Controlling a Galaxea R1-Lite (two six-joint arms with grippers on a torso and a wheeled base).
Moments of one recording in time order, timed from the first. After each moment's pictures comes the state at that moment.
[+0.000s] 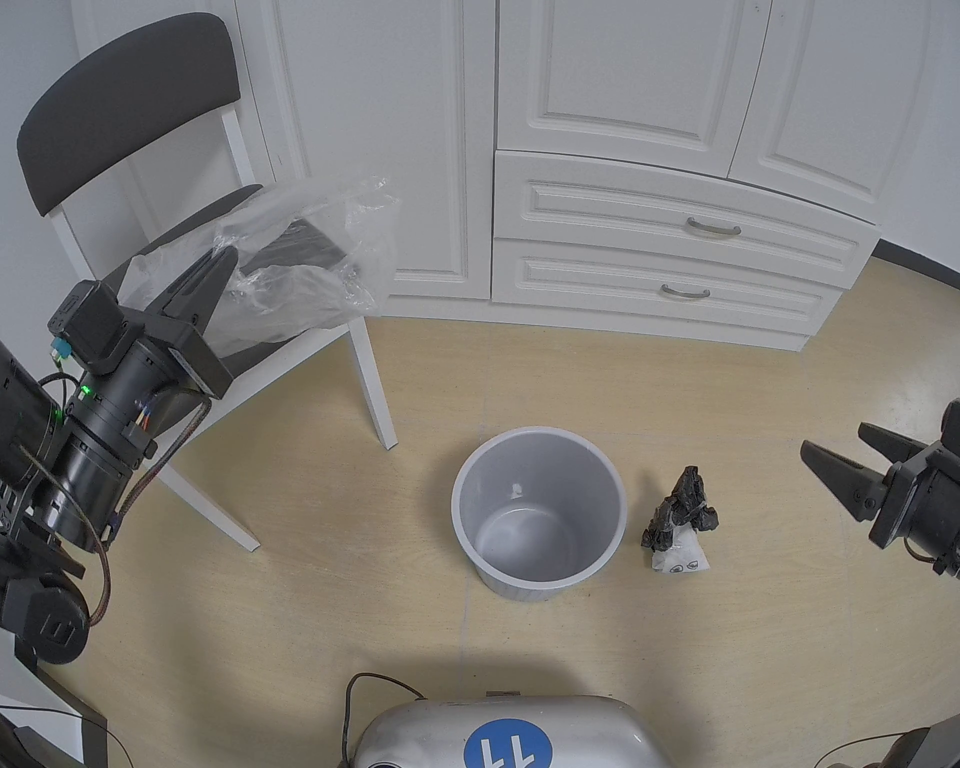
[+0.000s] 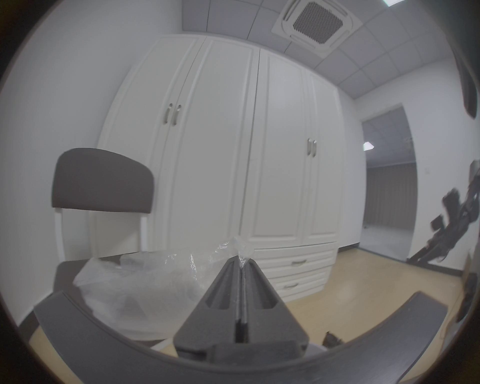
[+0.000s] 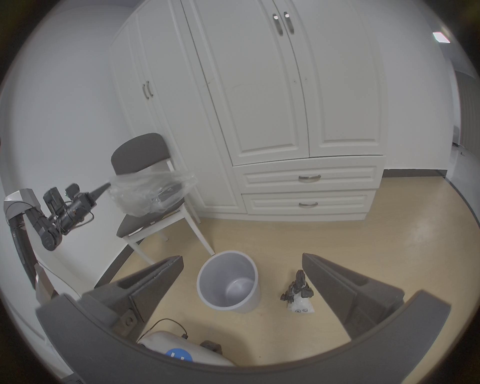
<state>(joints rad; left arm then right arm) -0.38 1.53 -0.48 -1.51 -0.05 0.03 0.47 1.05 -0.45 -0.52 -0.15 0.14</state>
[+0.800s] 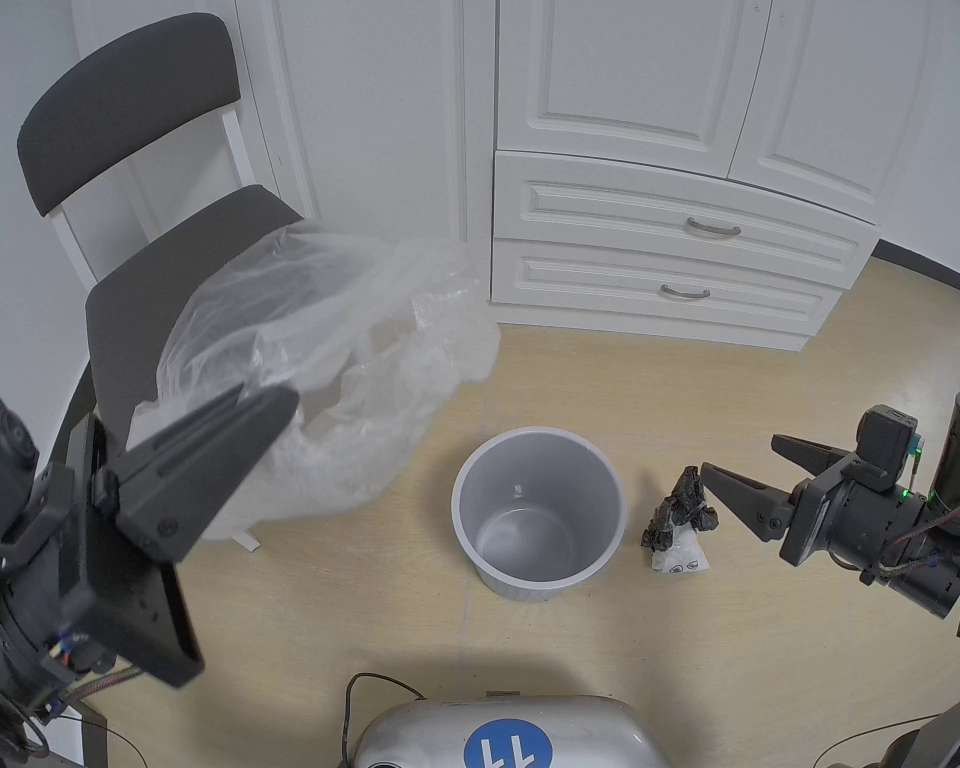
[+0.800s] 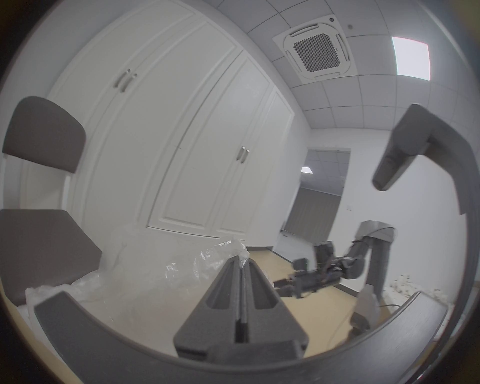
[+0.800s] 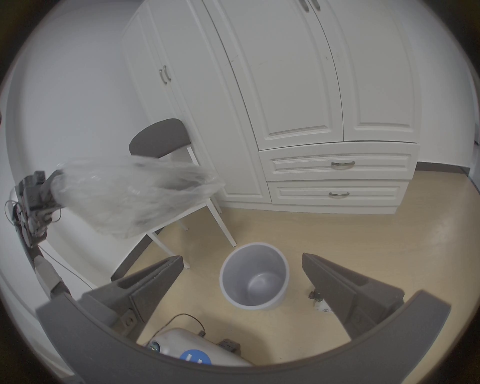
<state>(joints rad) -0.88 1.18 -0.33 -1.22 -0.05 -0.05 0.62 1.29 -0.44 -0.72 -0.14 0.15</state>
